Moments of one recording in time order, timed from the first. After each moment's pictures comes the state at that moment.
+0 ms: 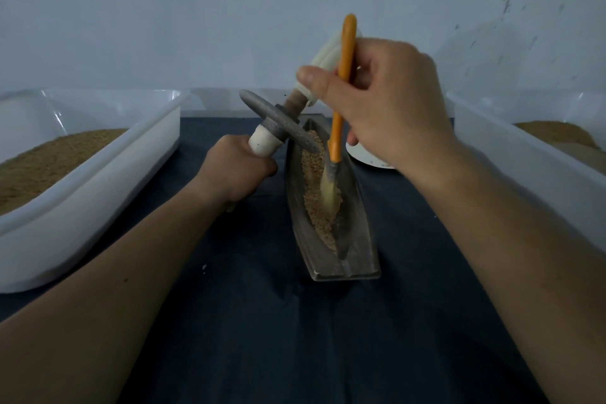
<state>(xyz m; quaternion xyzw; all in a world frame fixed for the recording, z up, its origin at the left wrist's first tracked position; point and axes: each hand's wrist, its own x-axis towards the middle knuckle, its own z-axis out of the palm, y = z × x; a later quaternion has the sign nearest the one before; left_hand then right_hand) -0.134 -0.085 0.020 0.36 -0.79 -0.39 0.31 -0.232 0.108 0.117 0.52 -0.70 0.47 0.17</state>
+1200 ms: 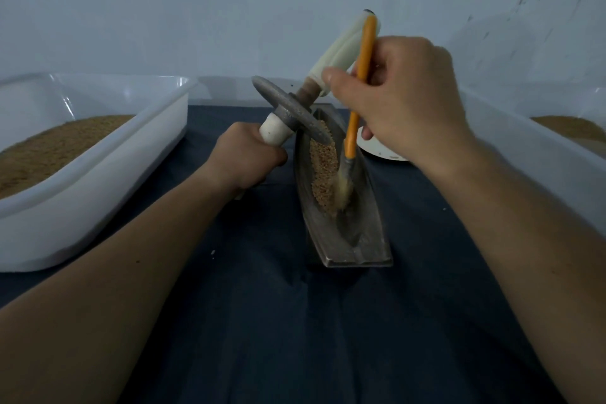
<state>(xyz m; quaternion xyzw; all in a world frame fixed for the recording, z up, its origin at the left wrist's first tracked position) -0.135 -0.086 0.019 0.34 -0.80 -0.39 0.30 -0.236 0.106 0.109 0.50 -0.73 0.43 0.19</state>
